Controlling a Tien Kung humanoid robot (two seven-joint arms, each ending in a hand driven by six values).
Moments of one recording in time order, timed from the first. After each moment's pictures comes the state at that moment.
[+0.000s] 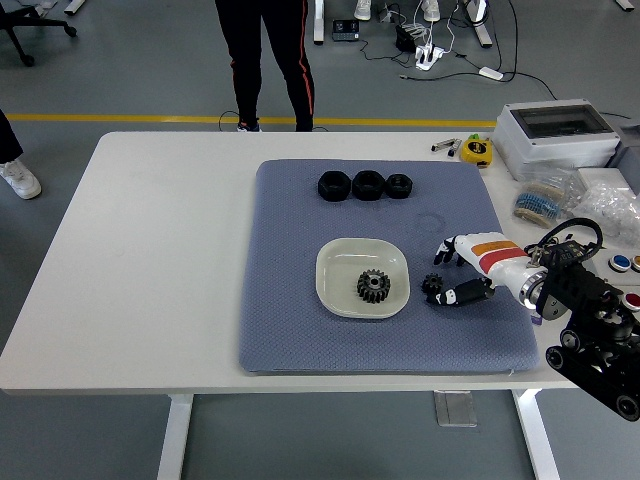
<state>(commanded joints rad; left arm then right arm) -0.08 0.10 -0.44 -0.22 1.13 0.22 0.19 0.73 -0.38 0.41 0.96 -1.74 -0.25 -0.01</state>
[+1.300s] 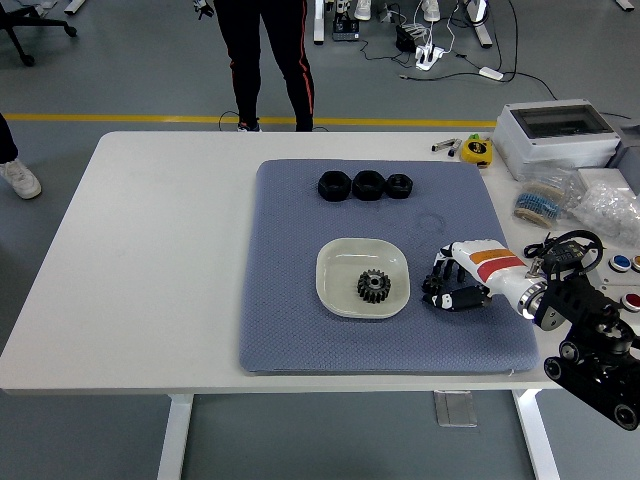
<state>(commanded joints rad) -0.09 0.09 -0.45 -0.22 1.16 0.21 0.19 0.71 -0.38 0.39 0.96 -1.69 -0.31 0.04</state>
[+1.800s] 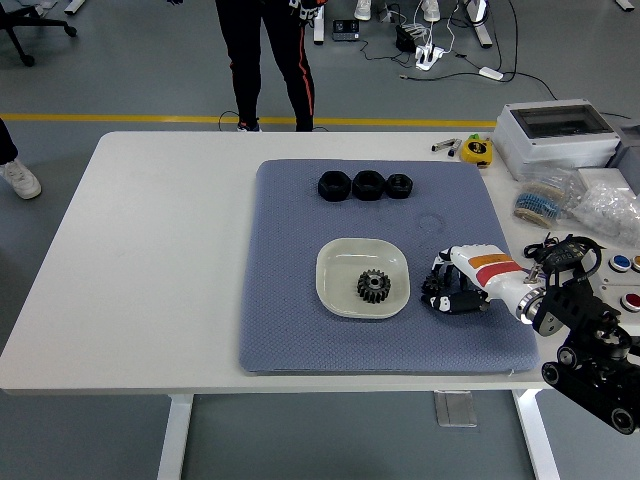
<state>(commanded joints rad) -0.09 0.09 -0.45 -0.22 1.17 0.21 0.20 0.70 -0.37 0.38 0.96 -1.68 -0.34 0.05</state>
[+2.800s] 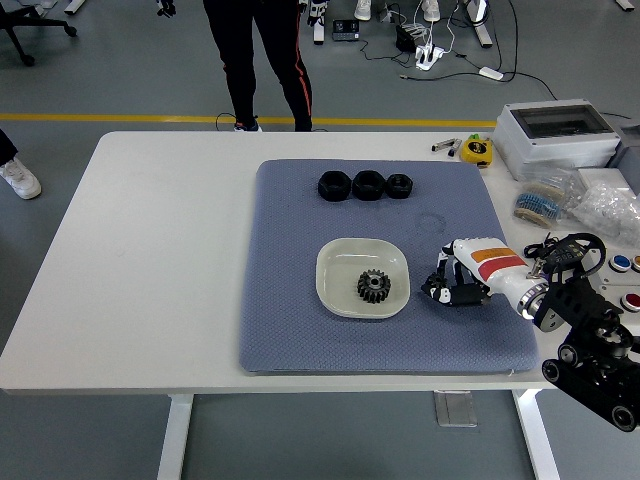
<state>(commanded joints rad) -0.09 0.10 -0.45 -0.22 1.18 0.21 0.20 0.70 -0.38 0.39 0.98 -1.69 -0.37 0.04</state>
